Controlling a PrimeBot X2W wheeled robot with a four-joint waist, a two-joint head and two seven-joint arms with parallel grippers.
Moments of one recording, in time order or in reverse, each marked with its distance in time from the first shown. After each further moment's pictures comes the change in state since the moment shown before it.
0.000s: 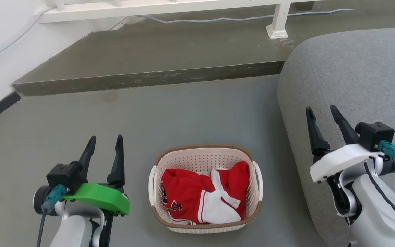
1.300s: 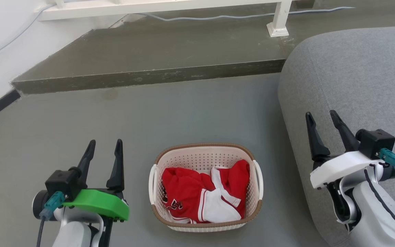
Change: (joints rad) left arm 0.043 -0.025 0.049 -0.032 0.045 -0.037 0.000; right arm 0.052 0.034 -0.055 -0.036 -0.054 0.029 0.000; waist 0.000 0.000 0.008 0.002
